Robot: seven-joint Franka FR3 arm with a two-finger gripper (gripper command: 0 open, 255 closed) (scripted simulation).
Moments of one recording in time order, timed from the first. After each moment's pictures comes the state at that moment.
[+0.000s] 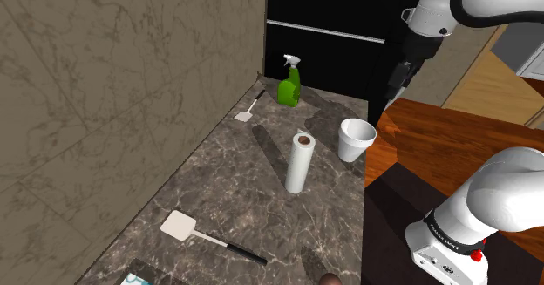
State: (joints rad) arm -0.01 -0.80 0.03 -2.43 -0.02 1.65 -0.12
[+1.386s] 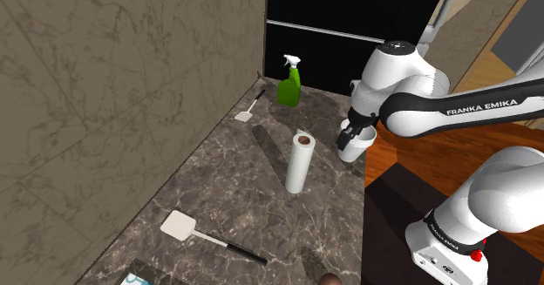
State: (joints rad) arm 0.02 -0.60 0.28 -2.81 -0.01 2.30 0.14
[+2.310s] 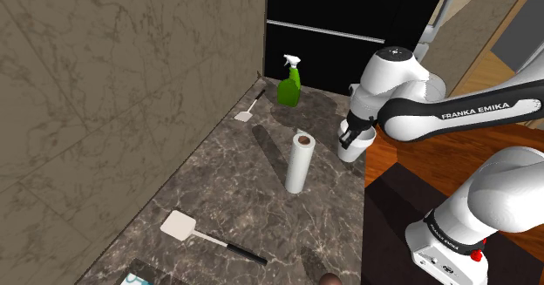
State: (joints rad) arm 0.01 -0.57 0.29 -2.83 -0.02 2.35 0.15
